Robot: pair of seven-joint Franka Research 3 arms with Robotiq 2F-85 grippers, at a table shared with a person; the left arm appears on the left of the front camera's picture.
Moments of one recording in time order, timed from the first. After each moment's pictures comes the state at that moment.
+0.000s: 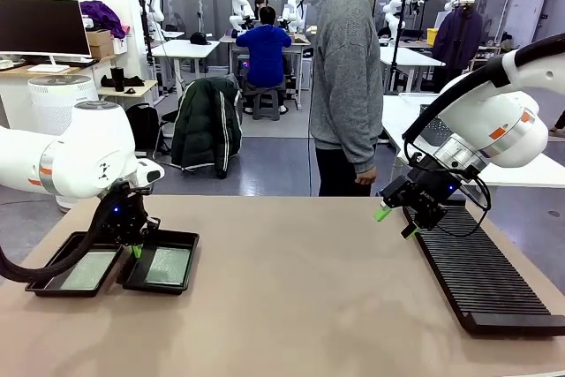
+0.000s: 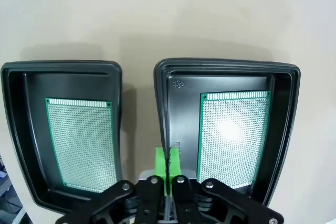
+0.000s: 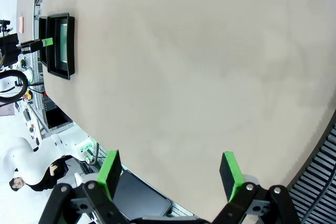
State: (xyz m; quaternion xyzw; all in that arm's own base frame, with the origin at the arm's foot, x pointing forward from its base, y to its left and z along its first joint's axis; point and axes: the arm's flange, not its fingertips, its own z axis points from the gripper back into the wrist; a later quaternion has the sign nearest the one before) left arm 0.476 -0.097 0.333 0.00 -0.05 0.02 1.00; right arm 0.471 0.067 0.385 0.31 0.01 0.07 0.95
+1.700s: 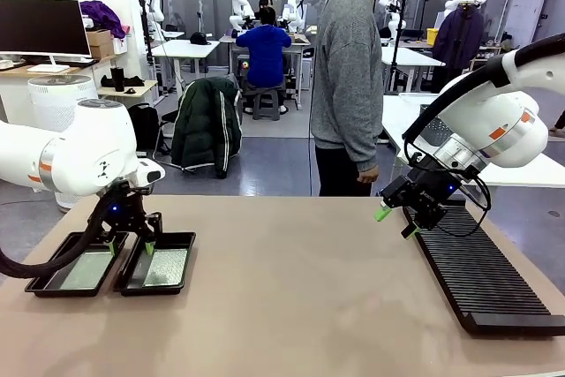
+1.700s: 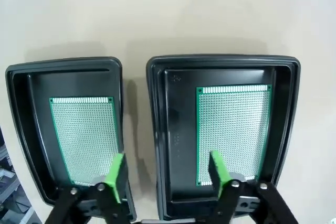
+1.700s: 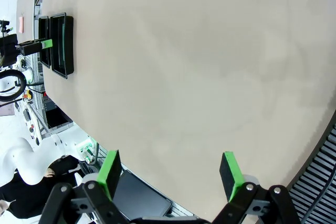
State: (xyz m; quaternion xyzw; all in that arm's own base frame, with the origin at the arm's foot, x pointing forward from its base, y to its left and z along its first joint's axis) left arm 0.474 -0.098 0.339 0.01 -0.04 0.00 1.00; right arm 0.471 0.067 0.385 0.31 0.01 0.07 0.95
